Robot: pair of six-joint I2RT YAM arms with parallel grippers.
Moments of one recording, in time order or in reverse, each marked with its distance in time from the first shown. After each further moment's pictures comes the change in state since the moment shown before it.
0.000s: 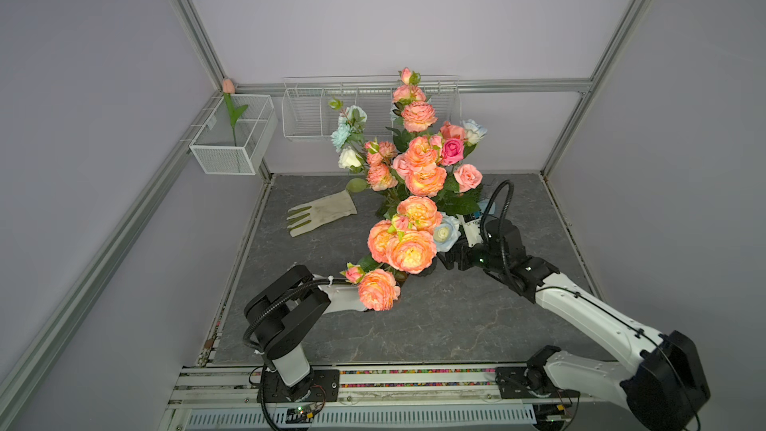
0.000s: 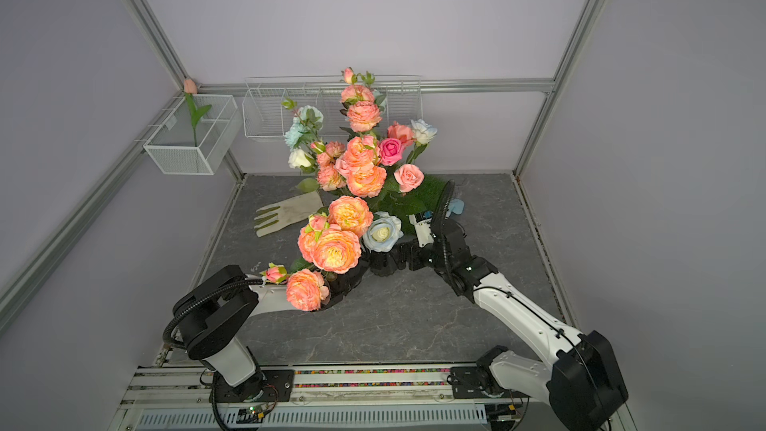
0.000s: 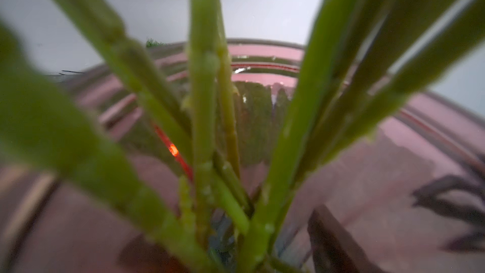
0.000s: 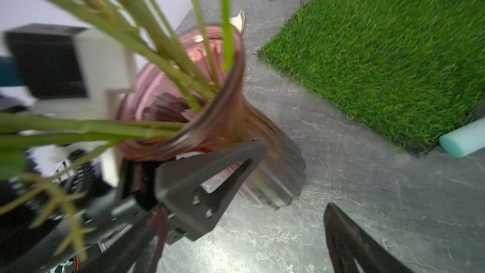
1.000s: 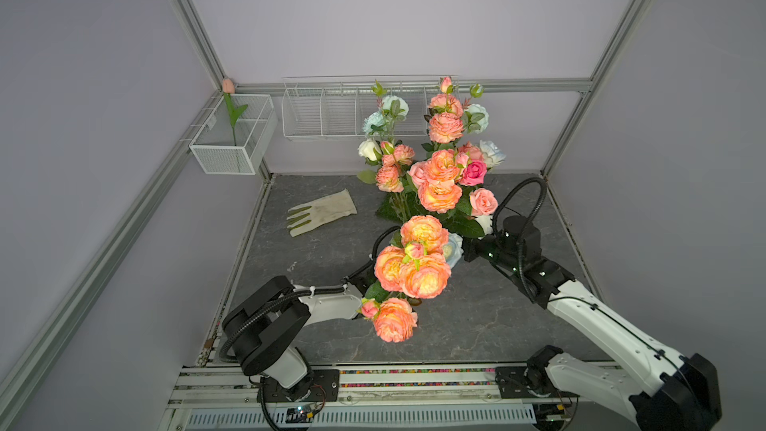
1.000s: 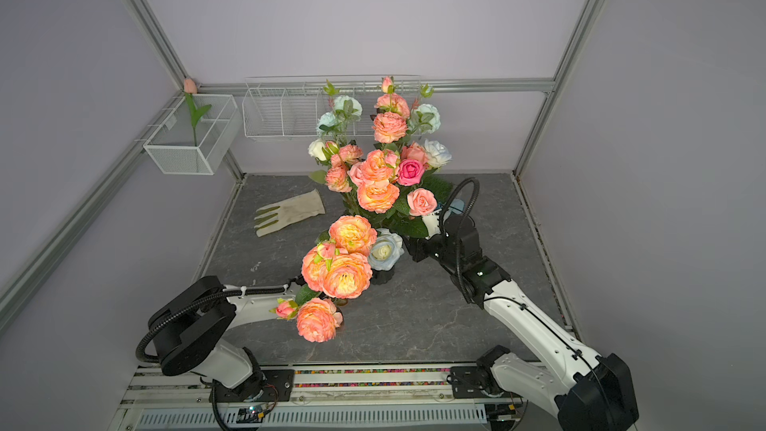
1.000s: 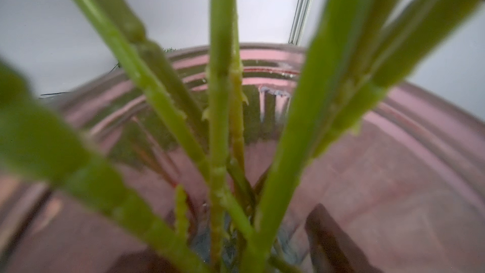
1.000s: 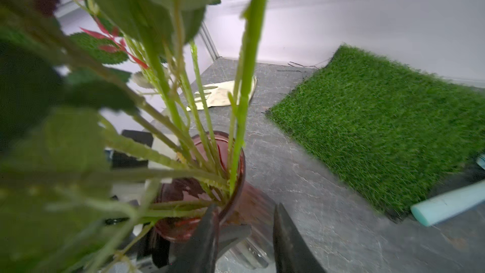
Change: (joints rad) left arm 0.012 -0.141 -0.121 -0.043 0.132 0.145; right arm -0.031 -0.027 0.045 0.139 -0.034 -0.036
